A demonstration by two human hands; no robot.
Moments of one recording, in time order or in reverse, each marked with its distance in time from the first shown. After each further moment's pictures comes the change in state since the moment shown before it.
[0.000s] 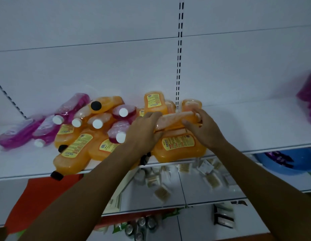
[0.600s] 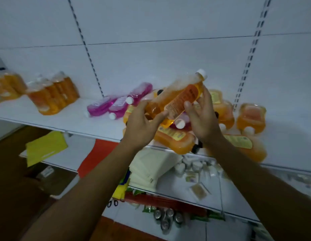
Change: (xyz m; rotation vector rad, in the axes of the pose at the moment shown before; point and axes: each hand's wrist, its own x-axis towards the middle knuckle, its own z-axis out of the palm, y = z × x) left_hand -0.112 -0.048 -0.093 -0.558 0.475 -0.323; right_hand -0.029 -0.112 0.116 0.514 -0.128 -0.354
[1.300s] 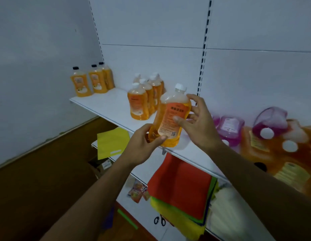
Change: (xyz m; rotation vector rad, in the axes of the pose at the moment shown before) left_hand 0.016 -0.221 -0.327 0.054 0.066 -0.222; right_hand 0.081 -0.003 0.407 0.004 -0.387 -0.018
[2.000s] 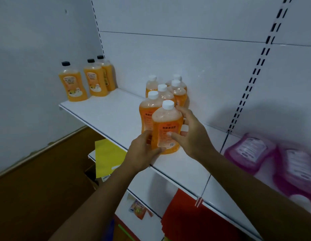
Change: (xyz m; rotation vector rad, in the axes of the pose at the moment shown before) left_hand 0.139 -0.159 -0.066 0.255 0.022 -0.169; right_hand 0.139 0.088 0.129 -0.176 -0.129 -0.048
